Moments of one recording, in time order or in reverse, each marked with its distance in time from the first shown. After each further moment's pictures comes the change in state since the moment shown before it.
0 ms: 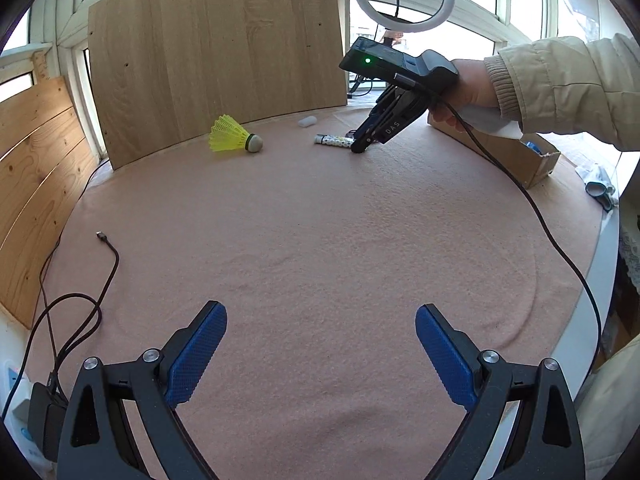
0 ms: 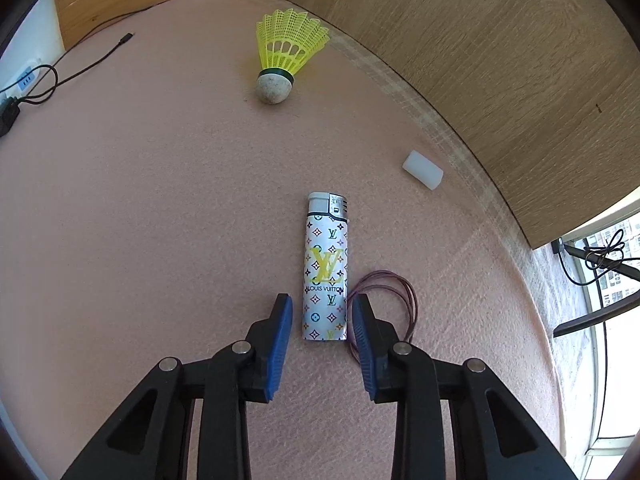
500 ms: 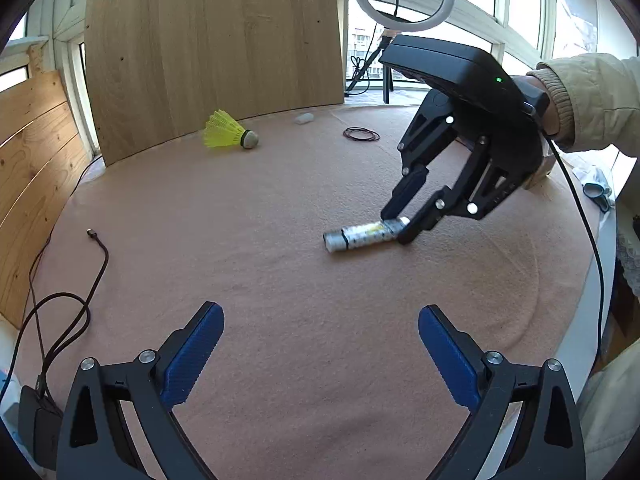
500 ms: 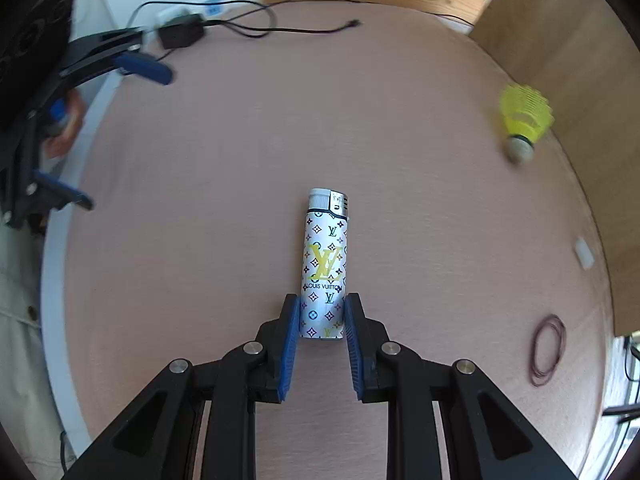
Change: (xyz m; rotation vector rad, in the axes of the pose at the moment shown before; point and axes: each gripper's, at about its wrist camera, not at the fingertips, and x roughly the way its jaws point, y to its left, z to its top) left arm 0.013 0.005 -0.001 -0.003 -0.002 -0.038; right arm -0.047 0.142 -0.049 -0.480 -0.075 0.370
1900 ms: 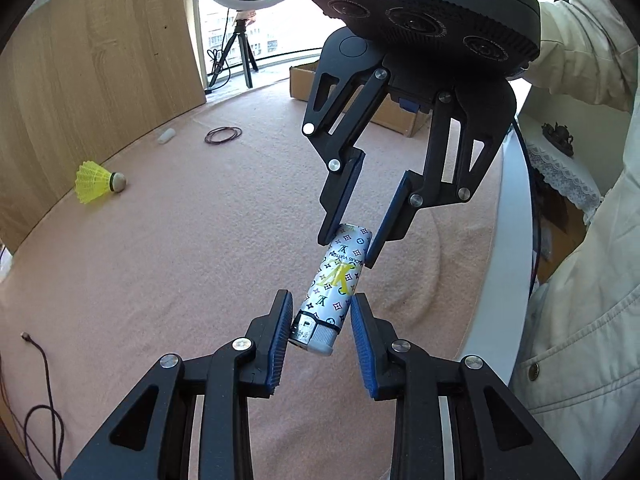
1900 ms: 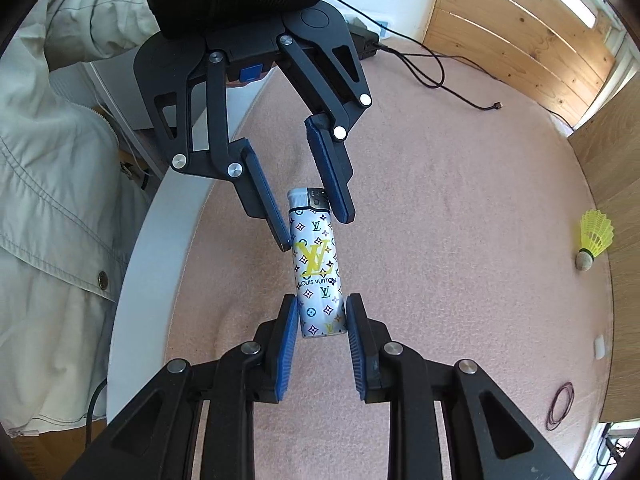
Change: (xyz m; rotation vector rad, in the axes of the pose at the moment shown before) left arm 0.000 -0.043 0.030 0.337 0.103 -0.320; right arm -0.045 0.079 -0.014 -0.258 -0.081 0.021
